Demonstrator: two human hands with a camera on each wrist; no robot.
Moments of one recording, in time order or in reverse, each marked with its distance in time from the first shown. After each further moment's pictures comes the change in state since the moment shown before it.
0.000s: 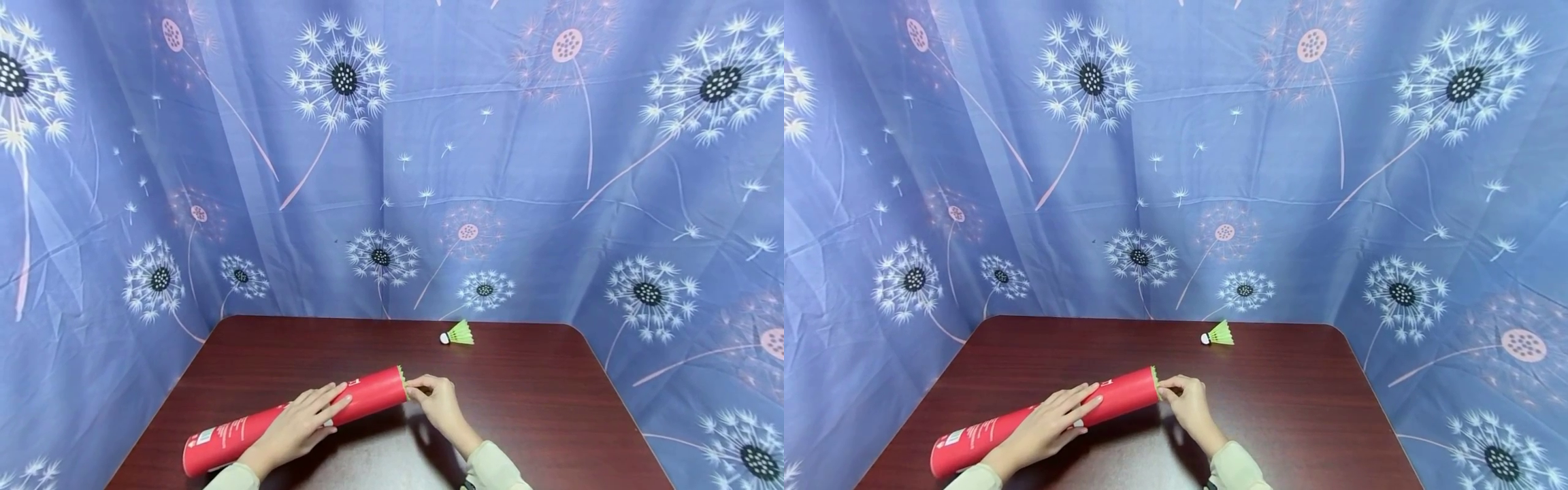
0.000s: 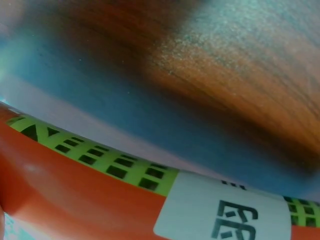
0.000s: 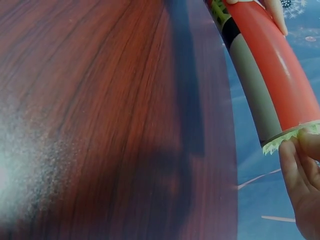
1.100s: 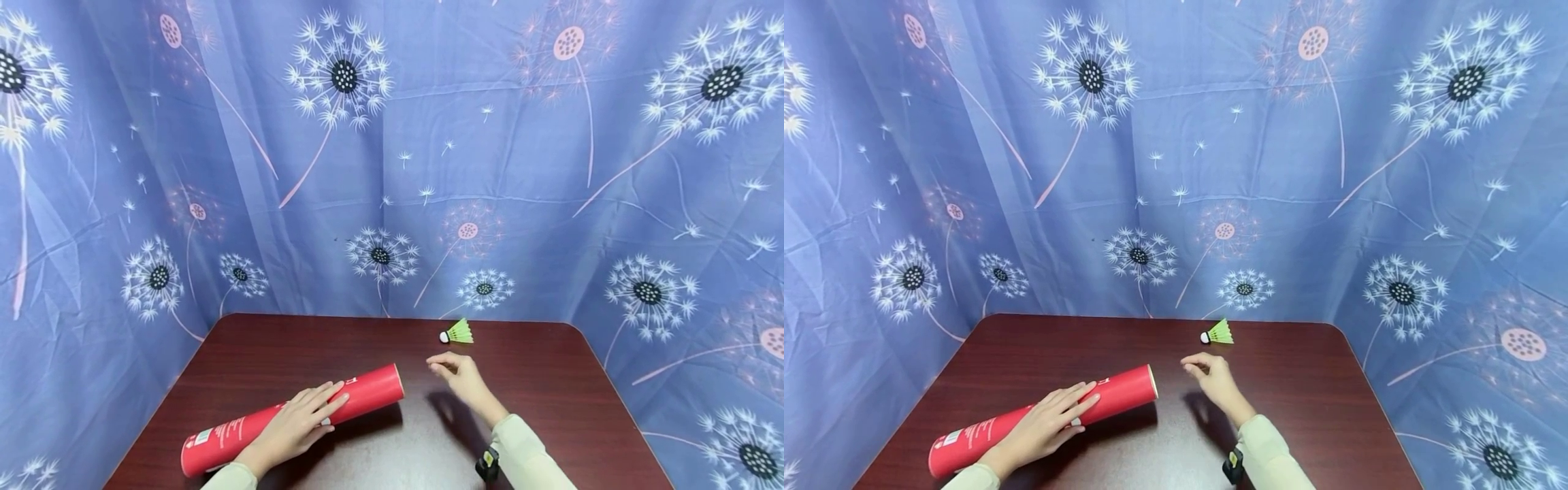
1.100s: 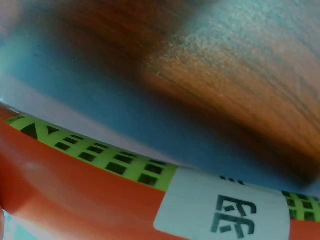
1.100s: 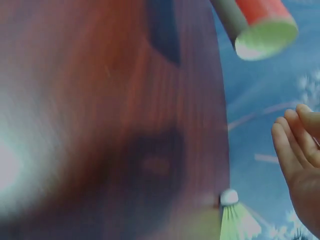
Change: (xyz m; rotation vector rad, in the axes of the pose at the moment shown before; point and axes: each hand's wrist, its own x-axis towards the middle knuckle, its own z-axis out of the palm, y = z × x) left_hand -0.002 0.000 -0.002 -0.005 0.008 -0.010; right_hand 0.031 0.012 -0.057 -0.055 -0.138 -0.072
